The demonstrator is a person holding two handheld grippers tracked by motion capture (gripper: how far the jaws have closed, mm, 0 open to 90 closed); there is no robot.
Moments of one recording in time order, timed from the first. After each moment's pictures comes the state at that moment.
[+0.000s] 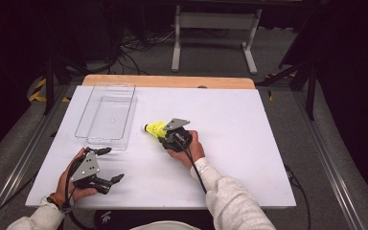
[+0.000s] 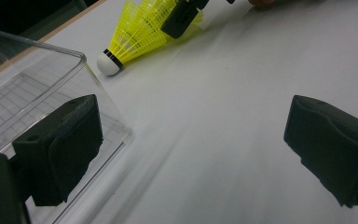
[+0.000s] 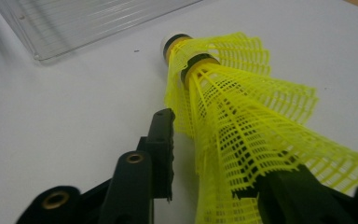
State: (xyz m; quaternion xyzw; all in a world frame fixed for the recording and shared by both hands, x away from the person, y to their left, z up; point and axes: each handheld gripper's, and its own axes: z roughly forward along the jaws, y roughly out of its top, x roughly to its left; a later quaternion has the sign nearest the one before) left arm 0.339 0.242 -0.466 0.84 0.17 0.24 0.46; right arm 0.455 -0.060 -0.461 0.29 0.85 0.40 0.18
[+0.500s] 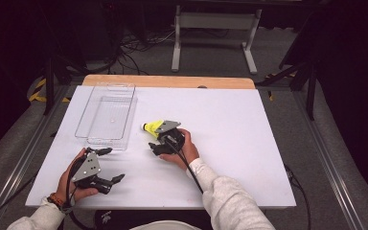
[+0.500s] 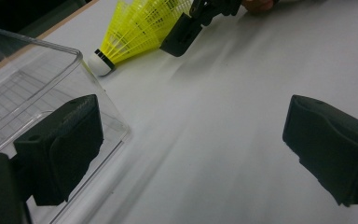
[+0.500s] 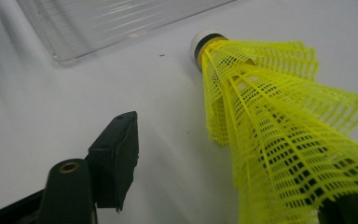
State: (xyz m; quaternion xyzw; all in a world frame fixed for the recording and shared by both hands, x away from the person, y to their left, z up) left arm 0.339 0.240 -0.466 0.84 0.17 0.24 0.46; right arm 0.452 -0.036 -0.465 0.28 0.86 0.39 0.19
